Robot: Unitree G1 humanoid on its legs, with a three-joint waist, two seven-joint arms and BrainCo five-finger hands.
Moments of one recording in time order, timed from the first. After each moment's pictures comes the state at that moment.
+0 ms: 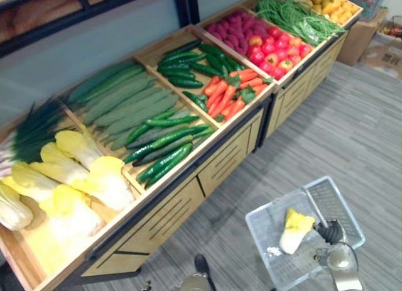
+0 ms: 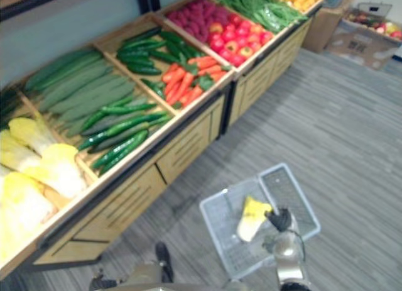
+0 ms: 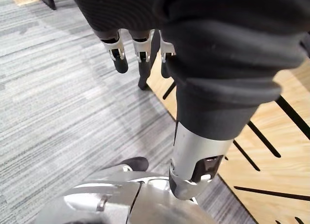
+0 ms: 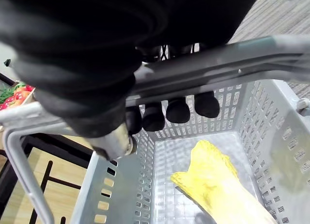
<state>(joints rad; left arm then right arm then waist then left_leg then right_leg) 0.22 0.02 0.28 0.90 0.12 -0.03 0.27 0.06 -0.15 -0.23 0.52 -0.39 0.01 -0.21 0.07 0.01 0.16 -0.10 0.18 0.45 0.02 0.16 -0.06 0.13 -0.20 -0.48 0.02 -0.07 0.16</state>
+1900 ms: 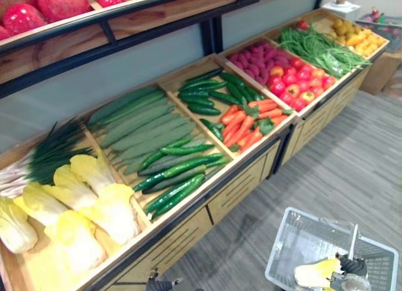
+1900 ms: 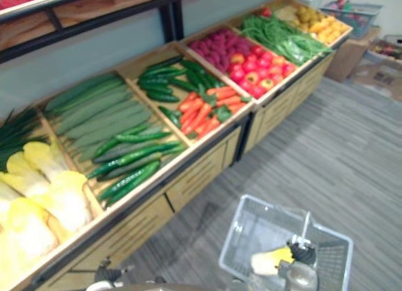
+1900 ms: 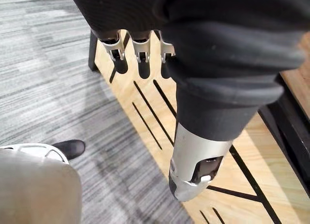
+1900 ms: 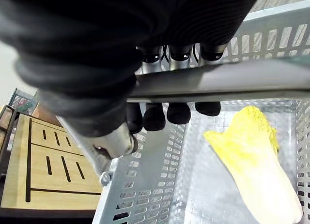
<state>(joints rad) 0.20 0.03 0.20 0.86 0.06 -0.07 0.23 0.13 -0.11 -0.47 0.66 -0.16 -0.01 -0.27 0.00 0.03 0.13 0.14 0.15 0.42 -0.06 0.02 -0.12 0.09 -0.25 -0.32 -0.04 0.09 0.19</state>
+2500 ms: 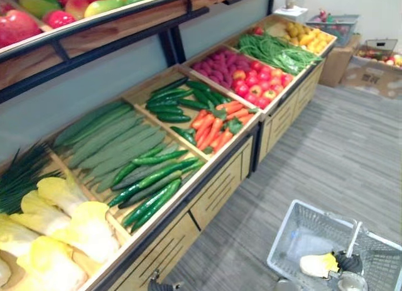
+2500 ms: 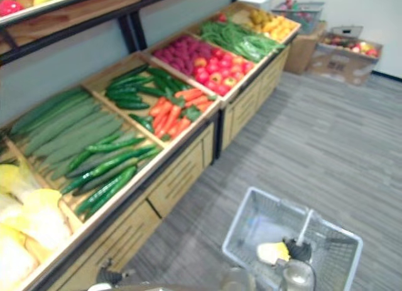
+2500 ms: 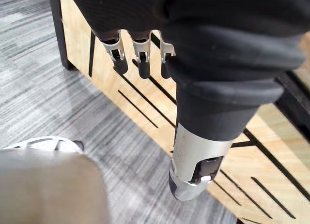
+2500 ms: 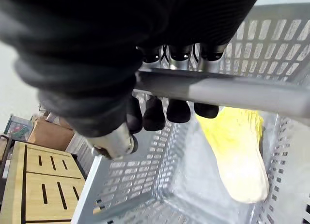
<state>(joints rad) 0.21 0.04 0.17 0.92 0.10 -0.06 0.24 0.15 -0.14 -0.37 0.64 -0.19 -0.03 -0.27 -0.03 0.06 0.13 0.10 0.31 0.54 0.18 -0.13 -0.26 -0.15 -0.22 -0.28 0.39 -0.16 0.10</state>
